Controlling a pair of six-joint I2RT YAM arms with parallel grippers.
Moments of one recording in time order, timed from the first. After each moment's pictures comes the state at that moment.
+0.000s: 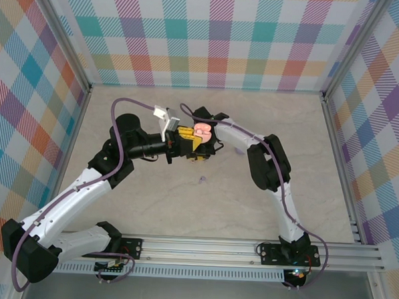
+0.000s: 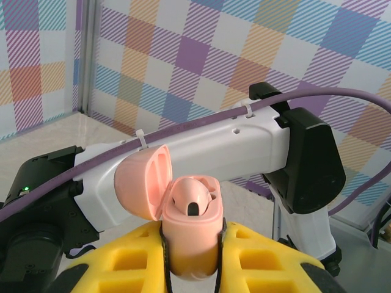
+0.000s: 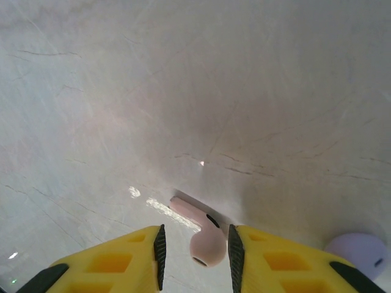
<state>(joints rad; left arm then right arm) -0.58 1.06 0.98 -0.01 0.67 -0.21 0.67 2.31 1.88 -0.91 -0.39 0.44</state>
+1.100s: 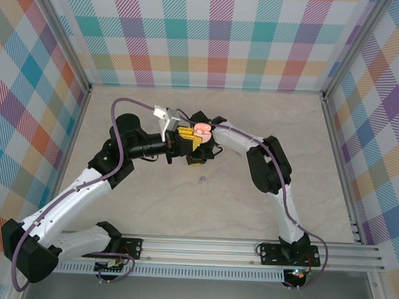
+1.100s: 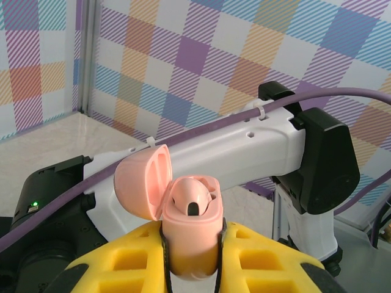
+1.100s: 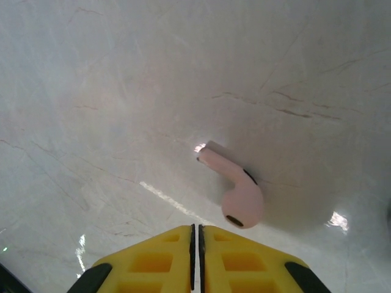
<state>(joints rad) -0.58 1.06 0.98 -0.01 0.67 -0.21 0.70 2.28 1.81 -0.90 -0.41 0.39</state>
